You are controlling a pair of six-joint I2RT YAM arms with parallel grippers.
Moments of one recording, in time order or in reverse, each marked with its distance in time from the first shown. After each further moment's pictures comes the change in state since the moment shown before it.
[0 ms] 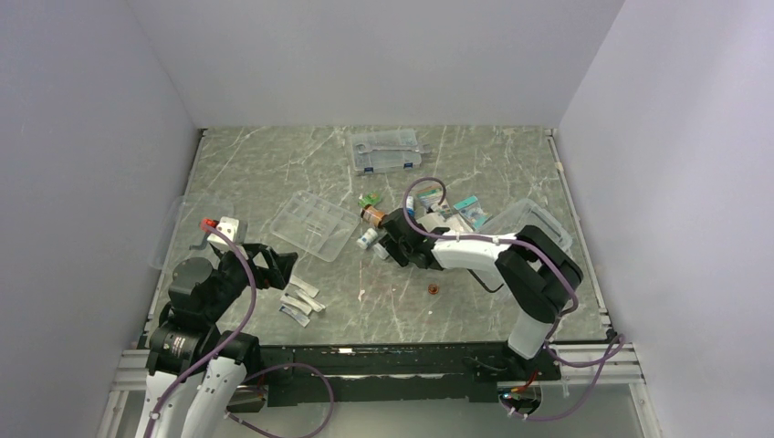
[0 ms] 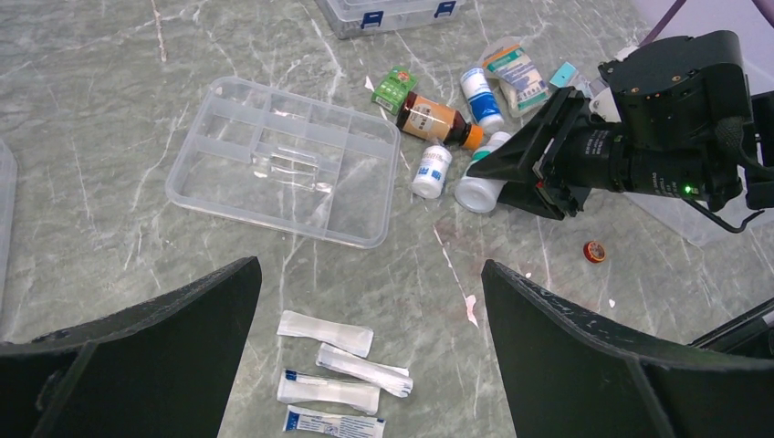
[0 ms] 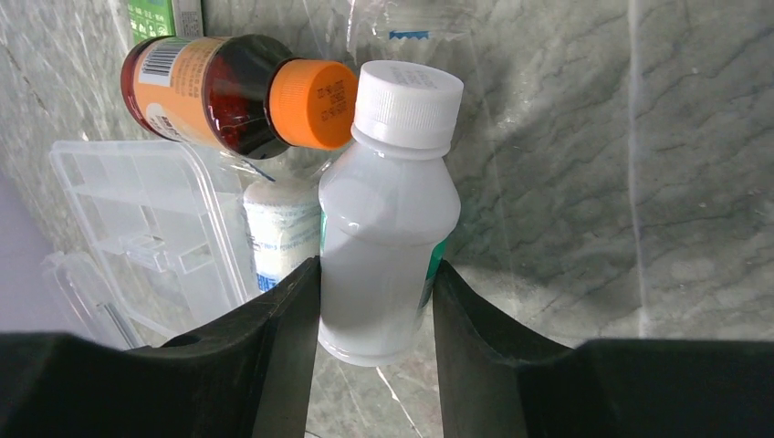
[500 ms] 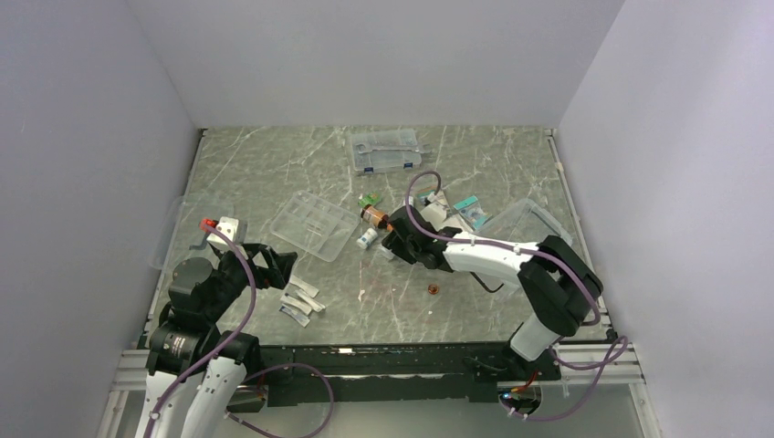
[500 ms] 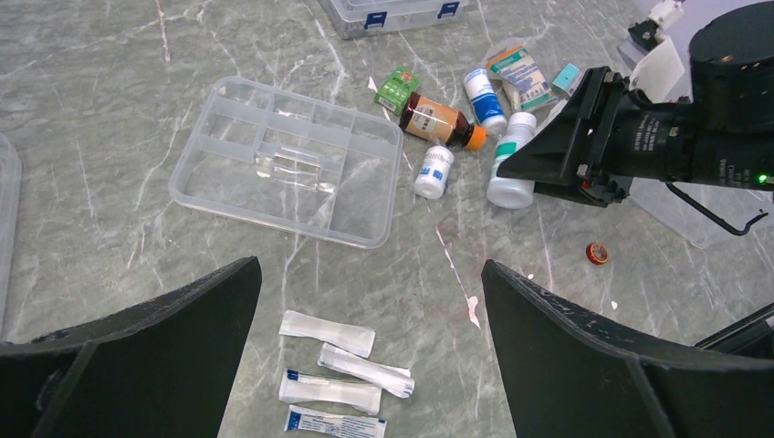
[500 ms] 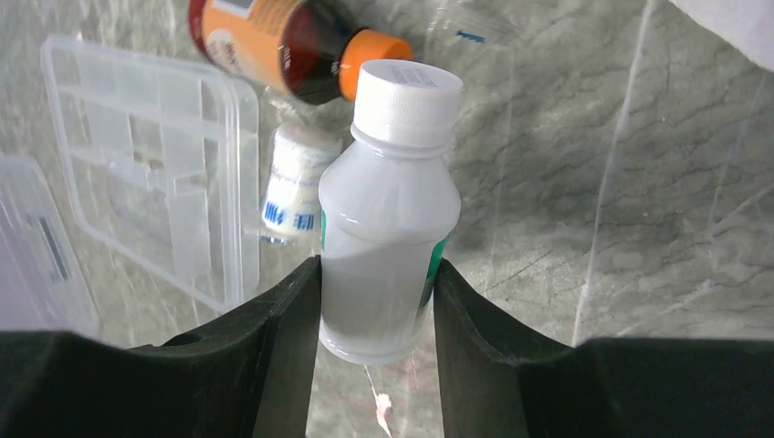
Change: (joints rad) left arm -0.002 0.000 0.000 0.000 -0.009 -0.001; right arm 0.000 -0.130 -0.030 -0.038 -0.020 -0.271
